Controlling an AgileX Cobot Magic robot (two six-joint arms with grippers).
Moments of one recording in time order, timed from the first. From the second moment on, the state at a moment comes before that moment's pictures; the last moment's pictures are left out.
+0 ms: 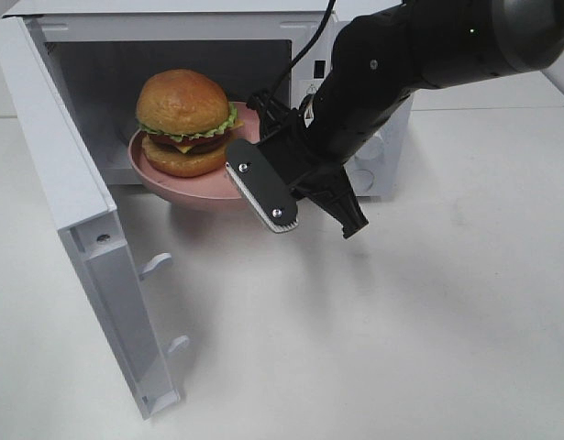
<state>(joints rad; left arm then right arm) 0.13 -0.01 -0.52 -0.19 1.09 0.08 0.64 1.90 -1.26 -0.05 0.39 -1.59</state>
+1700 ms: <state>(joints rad) 0.13 -0.01 -0.52 -0.19 1.09 0.08 0.64 2.33 -1.88 -0.21 0.55 -1.32</state>
